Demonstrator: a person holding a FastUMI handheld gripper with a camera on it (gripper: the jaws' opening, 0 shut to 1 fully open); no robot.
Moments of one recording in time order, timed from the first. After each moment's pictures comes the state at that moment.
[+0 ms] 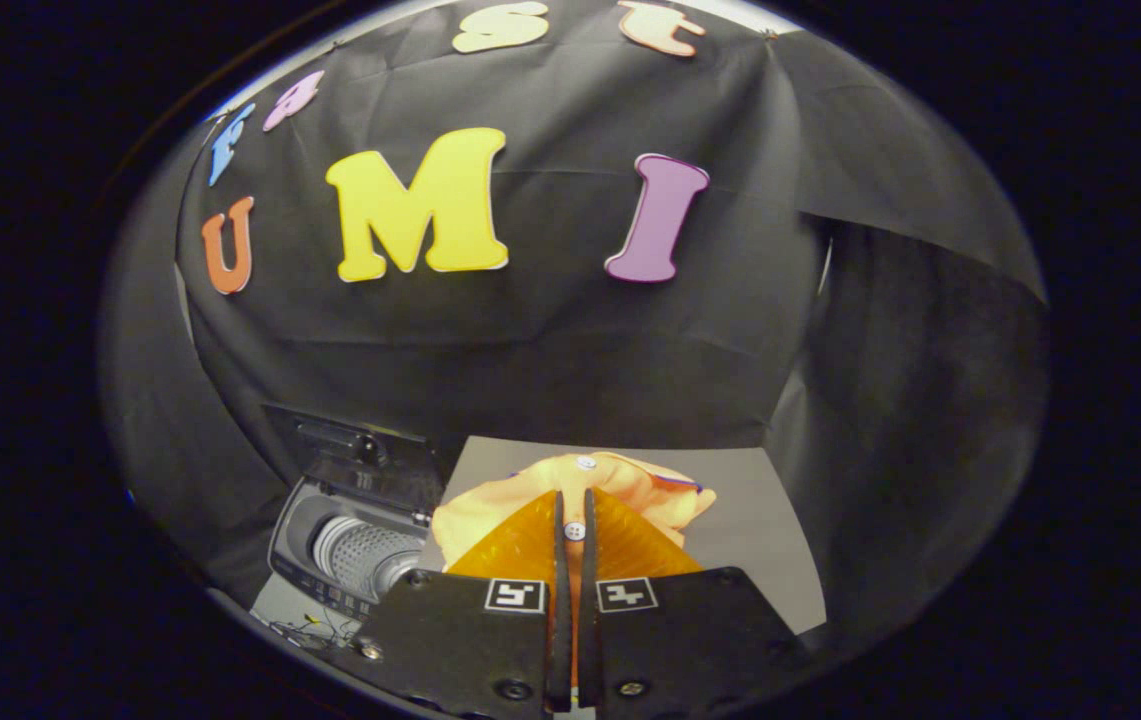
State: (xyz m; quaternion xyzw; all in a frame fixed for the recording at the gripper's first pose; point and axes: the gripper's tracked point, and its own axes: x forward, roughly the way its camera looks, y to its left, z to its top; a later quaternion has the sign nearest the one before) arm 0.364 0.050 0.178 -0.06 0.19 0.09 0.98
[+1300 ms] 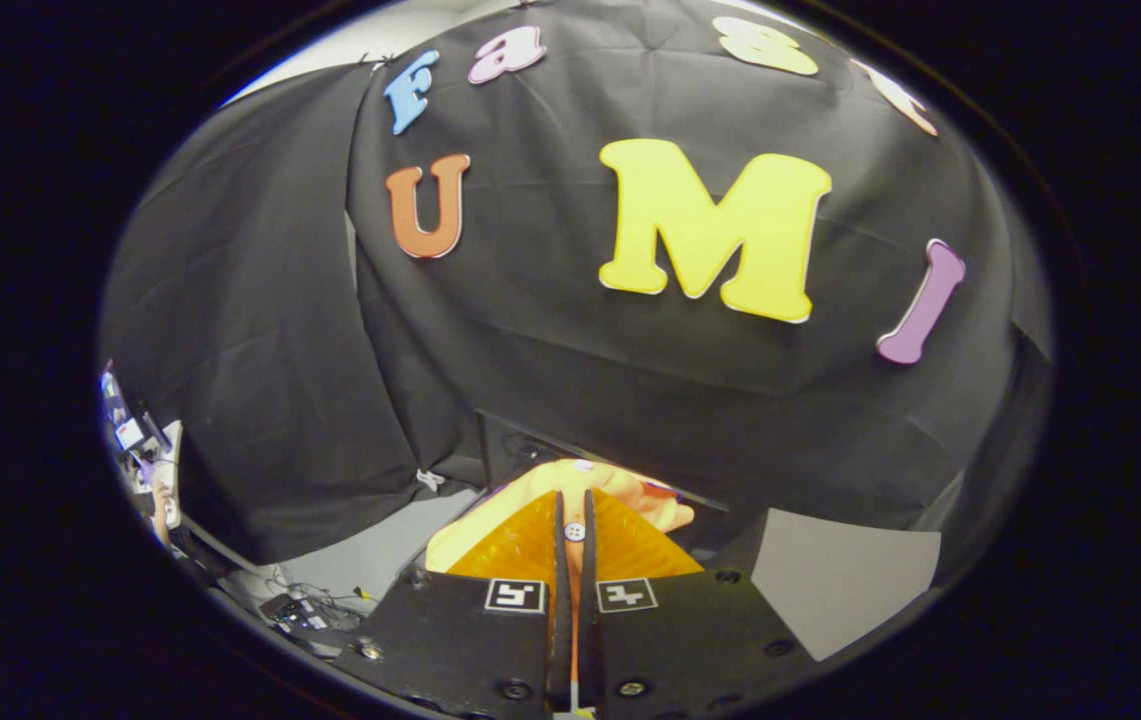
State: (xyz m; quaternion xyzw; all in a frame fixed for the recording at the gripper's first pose) arm 0.318 0.350 0.164 -0.14 0.19 0.31 0.92
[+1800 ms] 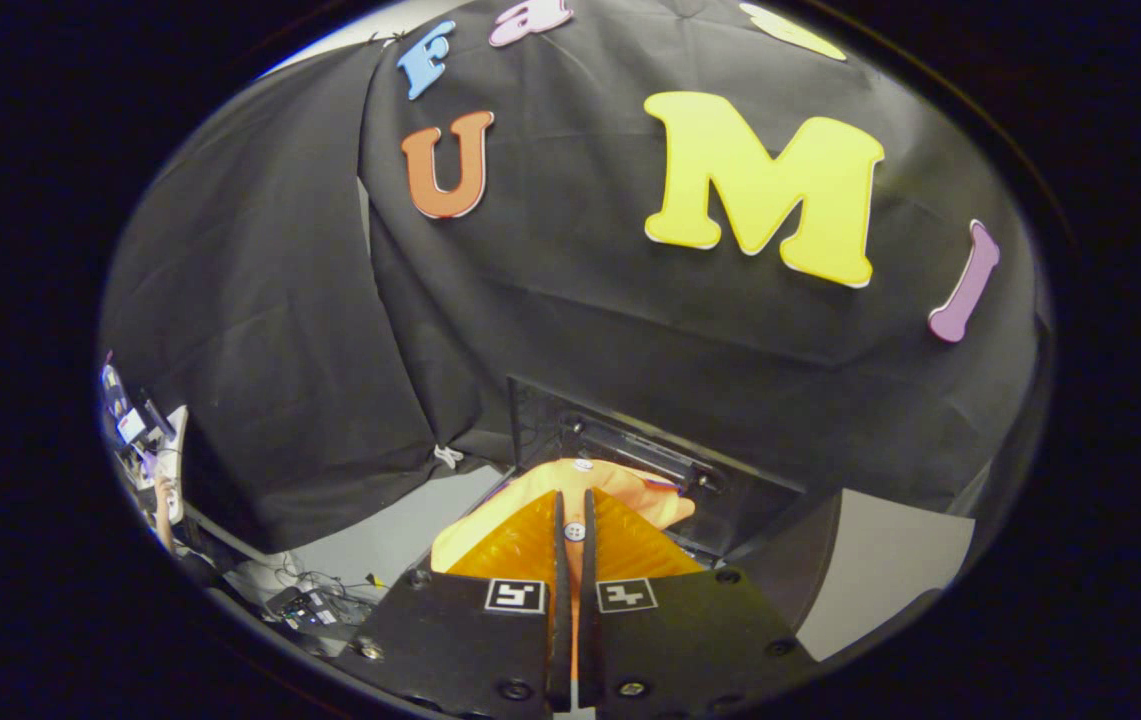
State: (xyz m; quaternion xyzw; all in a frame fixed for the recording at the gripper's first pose) arm 0.332 0.390 0.097 -0.15 0.24 0.31 0.91
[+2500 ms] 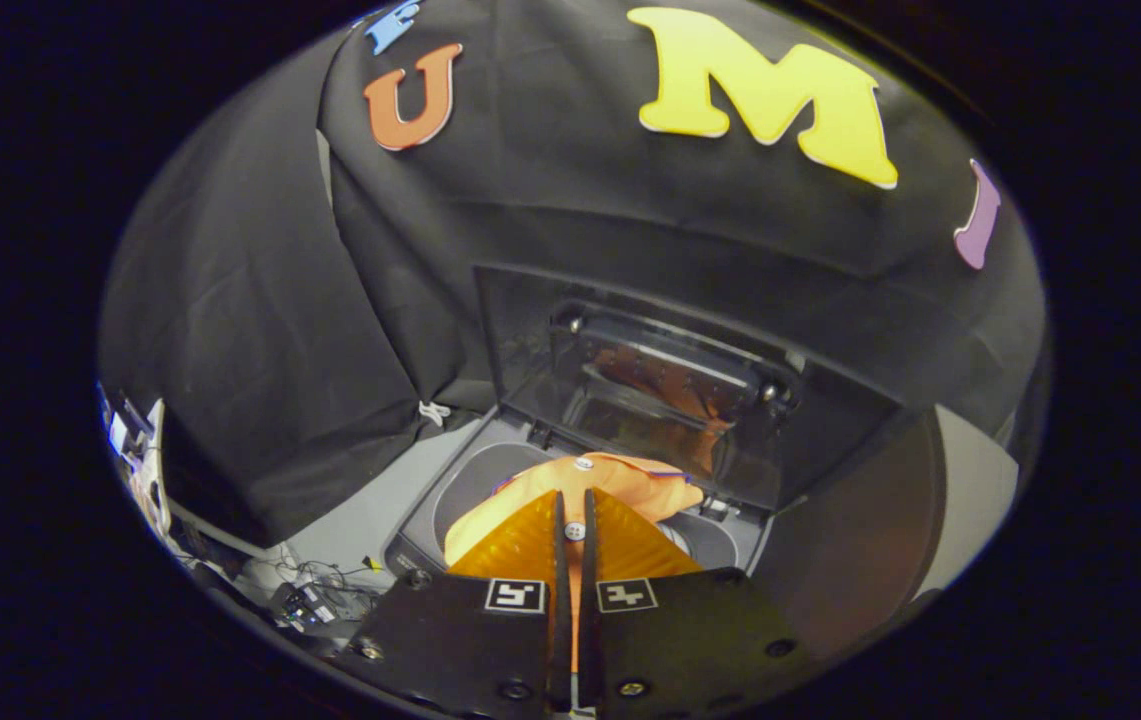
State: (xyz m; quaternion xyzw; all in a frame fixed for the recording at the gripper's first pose) arm 0.375 0.412 -0.033 -0.14 0.32 0.27 0.90
